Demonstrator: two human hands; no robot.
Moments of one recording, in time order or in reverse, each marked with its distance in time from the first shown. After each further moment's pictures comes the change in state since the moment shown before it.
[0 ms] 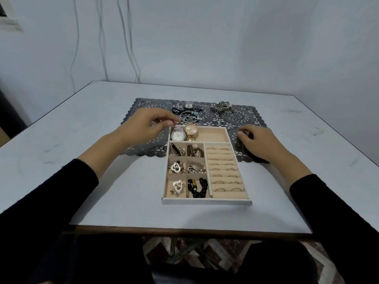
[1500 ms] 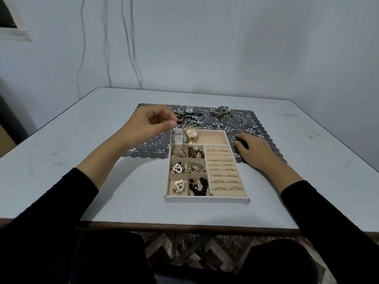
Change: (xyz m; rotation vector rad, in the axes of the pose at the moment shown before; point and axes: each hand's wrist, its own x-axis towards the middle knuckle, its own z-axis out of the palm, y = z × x) left_hand -0.019 0.041 -0.010 -0.351 0.104 -0.094; right_hand -0.015 0.001 0.016 -0.032 -0.021 -0.046
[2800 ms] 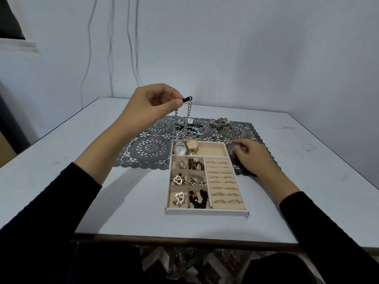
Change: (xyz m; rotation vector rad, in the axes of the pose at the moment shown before) left_hand 0.019 0.057 -0.013 -0.085 0.163 0.113; right_hand 0.000 -0.023 -0.016 0.194 0.131 0.064
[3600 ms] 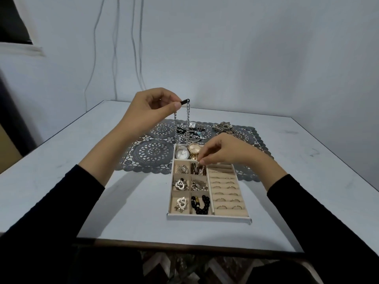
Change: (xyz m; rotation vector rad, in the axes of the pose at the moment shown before) left_hand 0.006 -0.010 -0.006 0.024 0.053 -0.031; right_hand 0.016 -0.080 -0.005 0.239 -0.670 -0.223
